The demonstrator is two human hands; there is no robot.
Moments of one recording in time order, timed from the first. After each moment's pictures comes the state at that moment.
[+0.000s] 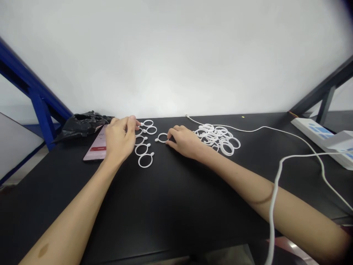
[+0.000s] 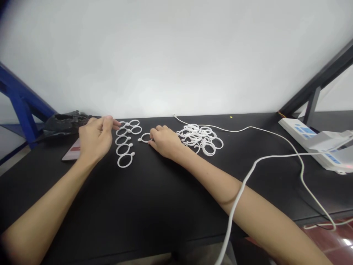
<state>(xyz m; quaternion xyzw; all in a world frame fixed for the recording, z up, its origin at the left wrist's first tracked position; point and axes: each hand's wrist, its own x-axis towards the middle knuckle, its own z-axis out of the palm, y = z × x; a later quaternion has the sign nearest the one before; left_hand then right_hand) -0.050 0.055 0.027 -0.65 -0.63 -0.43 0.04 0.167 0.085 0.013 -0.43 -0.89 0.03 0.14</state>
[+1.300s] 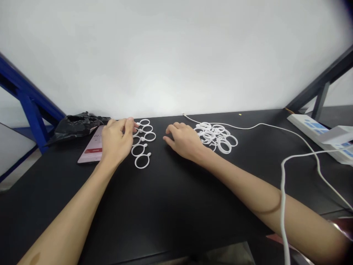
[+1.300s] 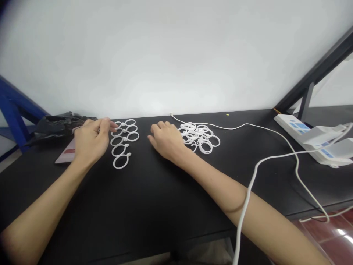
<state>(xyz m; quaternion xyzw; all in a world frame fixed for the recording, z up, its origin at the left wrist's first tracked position) -0.047 0.056 0.026 -0.66 -0.64 -0.40 0.03 0.168 0.072 0.018 -0.46 -0.86 -0.05 0.18</state>
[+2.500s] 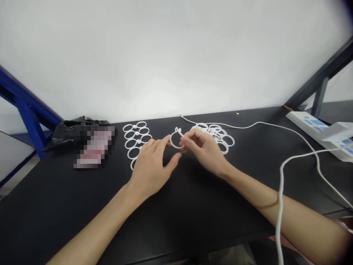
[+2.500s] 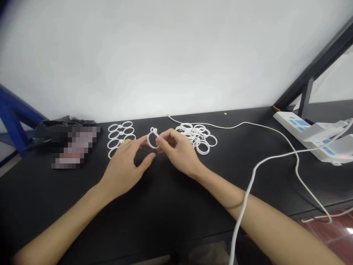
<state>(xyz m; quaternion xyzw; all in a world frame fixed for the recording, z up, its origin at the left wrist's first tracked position) 0.038 0.001 0.018 -0.79 -0.52 -0.32 -0.04 0.219 0.029 0.029 -0.41 -0.65 0.44 0.46</state>
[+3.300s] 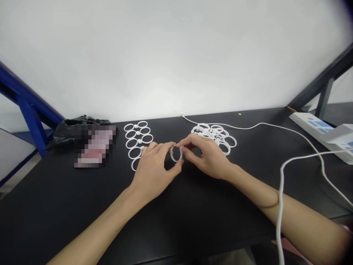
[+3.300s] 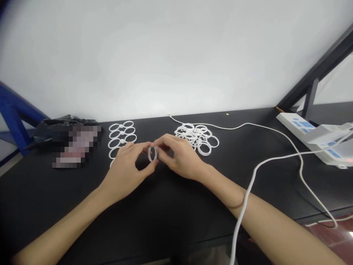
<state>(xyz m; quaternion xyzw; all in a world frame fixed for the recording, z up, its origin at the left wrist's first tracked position) 0.043 -0.004 0.021 -0.78 -0.54 -0.29 -0.12 0.229 0.026 0.031 -0.35 -0.83 0.22 0.37</state>
